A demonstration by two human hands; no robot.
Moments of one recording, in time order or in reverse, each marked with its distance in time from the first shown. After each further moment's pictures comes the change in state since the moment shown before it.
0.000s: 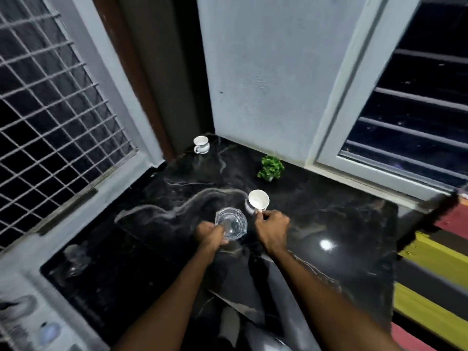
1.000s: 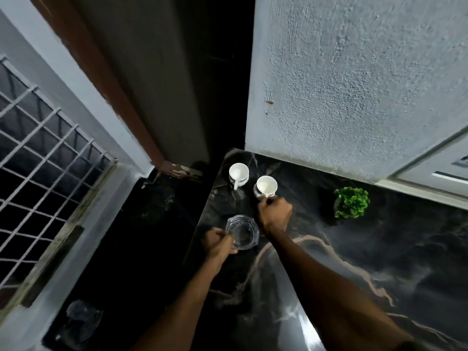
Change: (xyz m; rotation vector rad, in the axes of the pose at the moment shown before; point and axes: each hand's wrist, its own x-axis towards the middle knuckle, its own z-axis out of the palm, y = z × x) left_hand 0.340 0.105 -0.088 0.174 -0.204 -0.130; right_hand 0.207 -0.183 0.279 -0.091 0.092 0.387
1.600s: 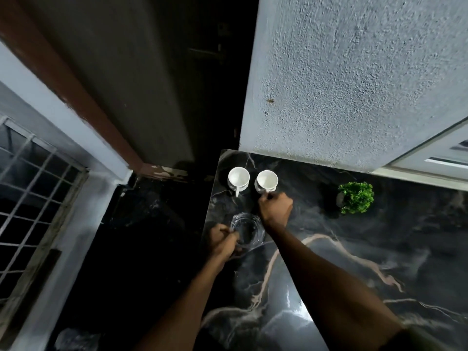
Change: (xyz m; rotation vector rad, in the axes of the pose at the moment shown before) left_hand 0.056 0.025 -0.005 0.140 -0.181 0.057; right_hand 0.029 -0.024 0.040 -0.052 0.161 0.073
